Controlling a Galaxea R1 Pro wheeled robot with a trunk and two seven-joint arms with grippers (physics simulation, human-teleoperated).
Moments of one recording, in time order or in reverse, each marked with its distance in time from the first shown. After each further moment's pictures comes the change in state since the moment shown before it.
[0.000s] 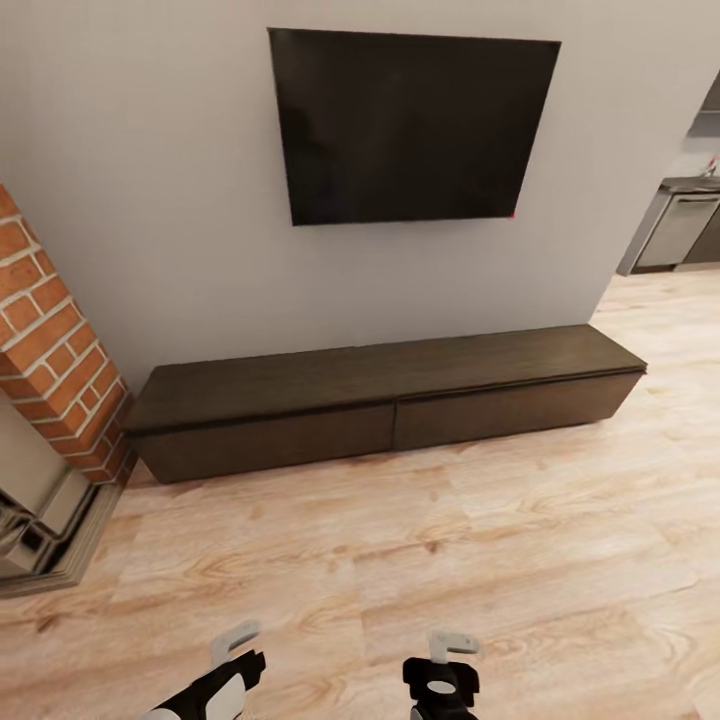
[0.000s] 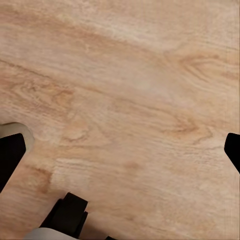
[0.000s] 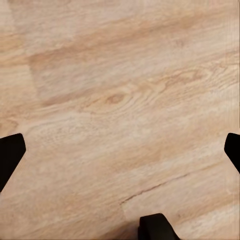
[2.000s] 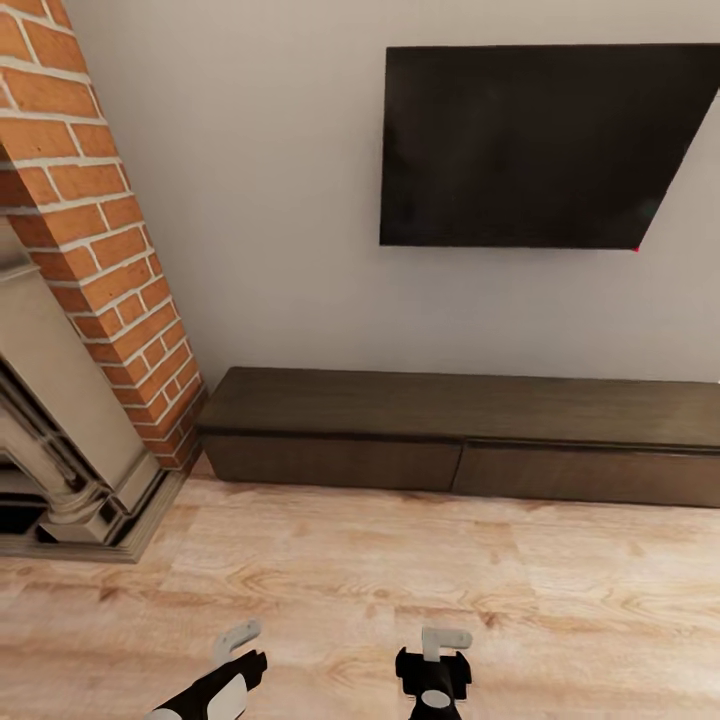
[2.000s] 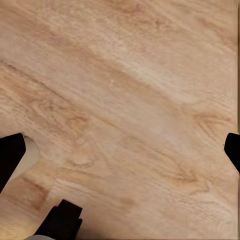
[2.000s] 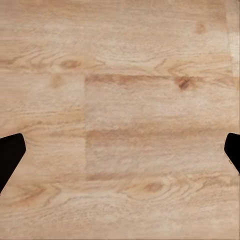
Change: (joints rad) left arm 0.000 -0.004 0.000 0.000 -0.001 0.000 0.000; right arm 0.002 0.000 0.086 0.019 0.002 -0.120 0.000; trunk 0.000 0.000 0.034
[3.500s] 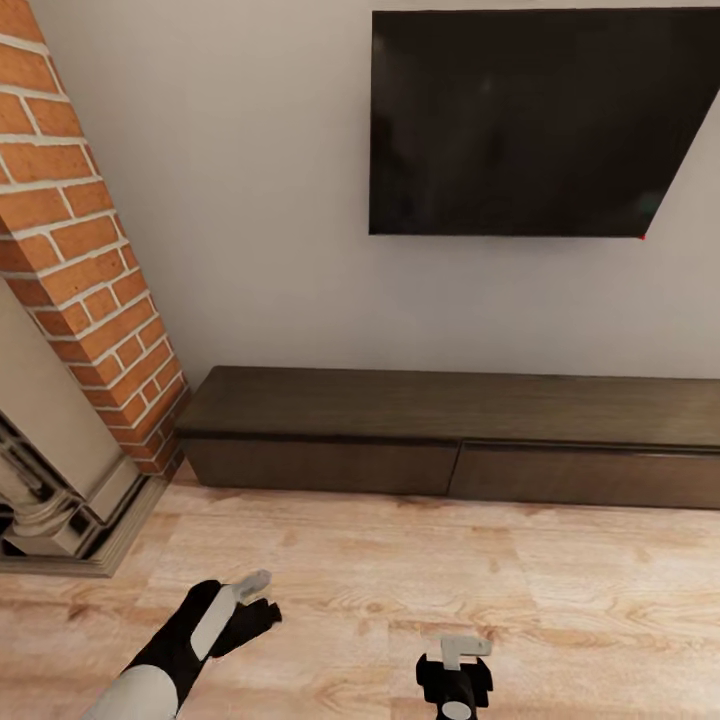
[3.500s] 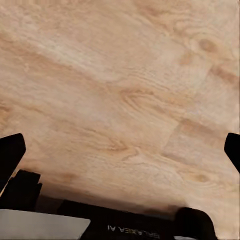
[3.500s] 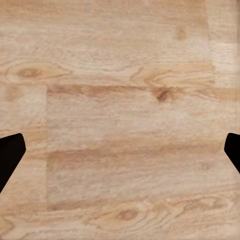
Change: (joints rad) left arm 0.008 0.043 0.105 -0.458 0.022 0.711 -0.047; right arm 0.001 -0.053 0.012 0.045 -0.001 -0.052 0.007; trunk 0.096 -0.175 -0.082
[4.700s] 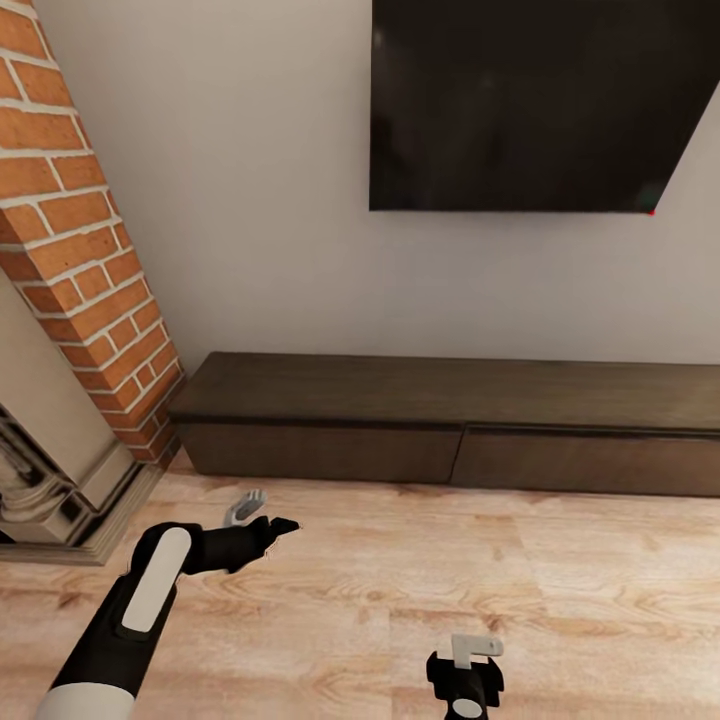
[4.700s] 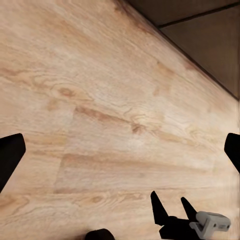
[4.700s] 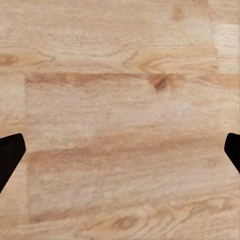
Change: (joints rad) left arm 0.100 0.068 0.016 -0.676 0.379 0.359 -0.093; right arm 0.001 -0.024 -0.024 -0.009 -0.010 -0.004 -0.003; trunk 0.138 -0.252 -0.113
